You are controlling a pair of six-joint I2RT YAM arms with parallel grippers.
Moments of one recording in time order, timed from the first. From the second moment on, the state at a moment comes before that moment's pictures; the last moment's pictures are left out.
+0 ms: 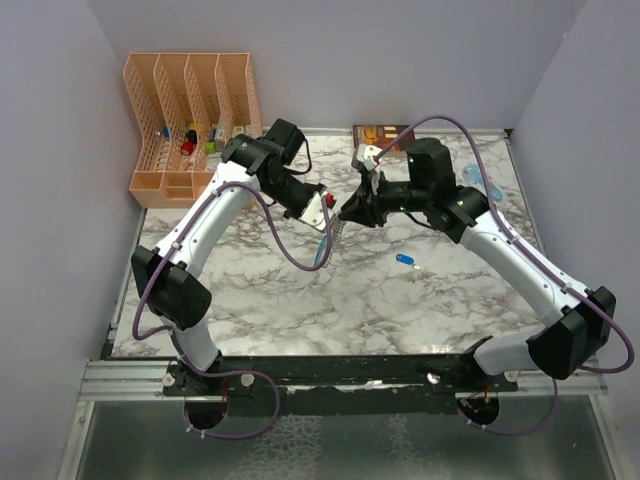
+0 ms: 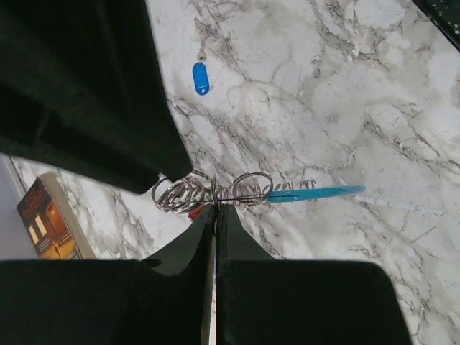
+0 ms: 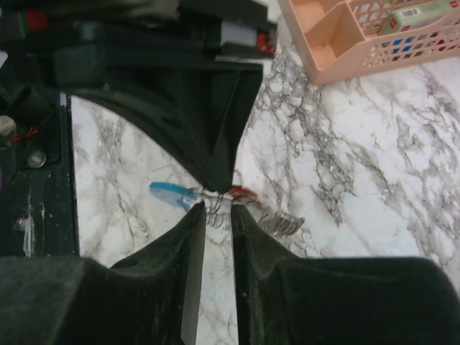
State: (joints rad) left arm -0.51 1.74 1.87 -1.38 0.89 1.70; right arm 0.58 1.36 1.30 -0.40 -0.70 -0.31
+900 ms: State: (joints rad) left arm -0.53 1.74 1.88 -1.40 0.84 1.67; right arm 0.64 1.41 1.32 -0.43 -0.66 -0.26
